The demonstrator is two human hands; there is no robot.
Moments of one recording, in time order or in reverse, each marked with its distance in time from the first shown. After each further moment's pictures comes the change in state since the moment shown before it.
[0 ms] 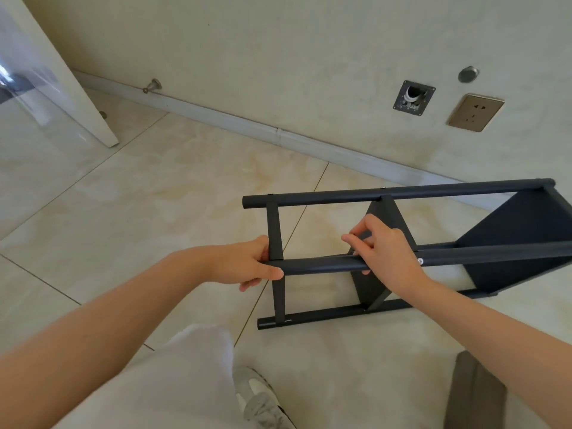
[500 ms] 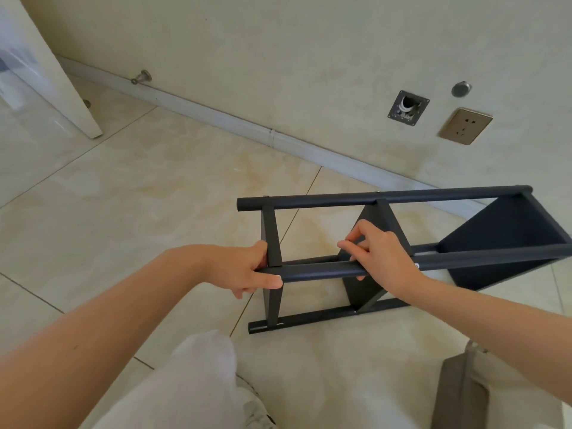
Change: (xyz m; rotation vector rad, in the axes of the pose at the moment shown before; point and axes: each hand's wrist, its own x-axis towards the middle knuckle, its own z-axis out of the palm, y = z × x) left_hand 0.009 -0.007 -0.004 0.103 -0.089 0.041; right_hand 0.009 -0.002 -0.004 -0.064 -0.096 0.005
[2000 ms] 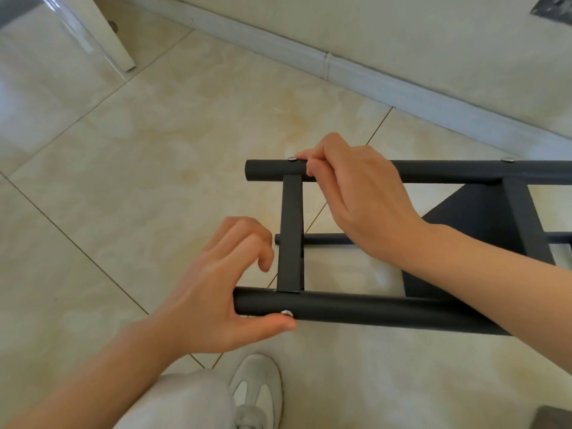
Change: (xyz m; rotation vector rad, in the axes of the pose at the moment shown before) left_hand 0.022 -0.053 0.070 0.084 0.935 0.439; right_hand 0.085 -0.058 0.057 0.040 0.060 -0.575
